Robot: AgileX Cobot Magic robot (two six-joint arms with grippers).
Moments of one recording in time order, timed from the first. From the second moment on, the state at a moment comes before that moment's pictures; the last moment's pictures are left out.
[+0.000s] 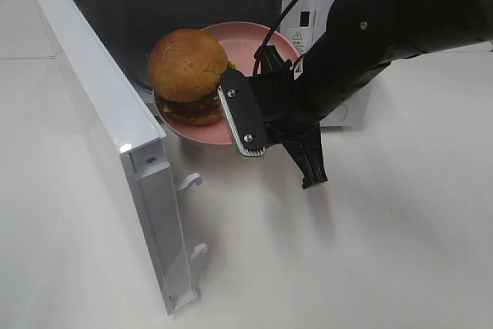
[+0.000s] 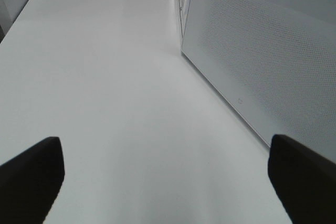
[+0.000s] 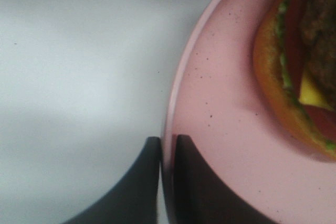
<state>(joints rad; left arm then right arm) 0.06 0.00 -0.52 -0.14 1.07 0.04 0.60 1.82 -1.09 0.11 0.34 -1.44</state>
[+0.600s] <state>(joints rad) 0.06 0.00 -0.52 -0.14 1.07 0.04 0.62 1.63 -0.90 0.19 0.31 -1.42</state>
